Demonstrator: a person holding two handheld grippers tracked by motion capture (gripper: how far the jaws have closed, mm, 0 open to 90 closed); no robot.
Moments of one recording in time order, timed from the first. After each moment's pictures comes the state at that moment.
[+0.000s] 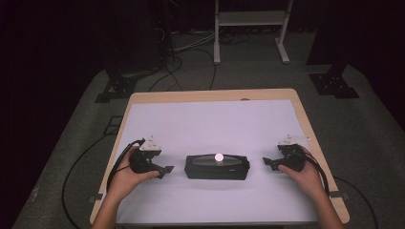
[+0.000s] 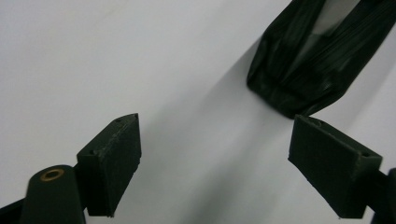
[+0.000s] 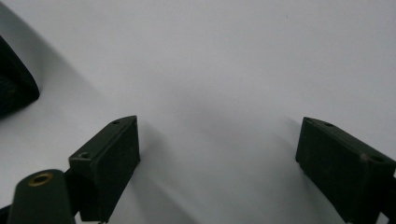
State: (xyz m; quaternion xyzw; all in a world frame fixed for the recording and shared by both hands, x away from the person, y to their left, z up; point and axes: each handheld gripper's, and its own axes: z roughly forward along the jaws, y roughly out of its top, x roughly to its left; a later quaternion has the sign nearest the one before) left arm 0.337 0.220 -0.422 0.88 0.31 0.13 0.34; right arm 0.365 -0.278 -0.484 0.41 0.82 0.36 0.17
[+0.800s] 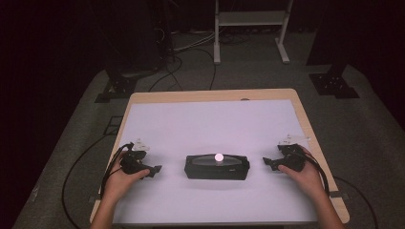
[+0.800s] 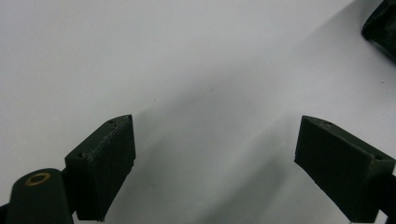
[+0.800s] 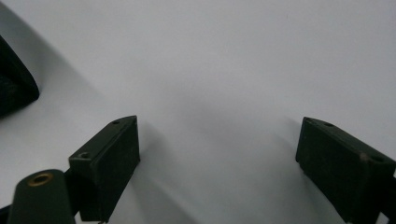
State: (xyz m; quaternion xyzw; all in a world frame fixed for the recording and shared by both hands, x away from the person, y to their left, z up) left arm 0.351 0.256 -0.459 0.86 0.40 0.15 0.29; right arm 0.365 -0.278 -0.484 0.41 0.82 0.36 0.17
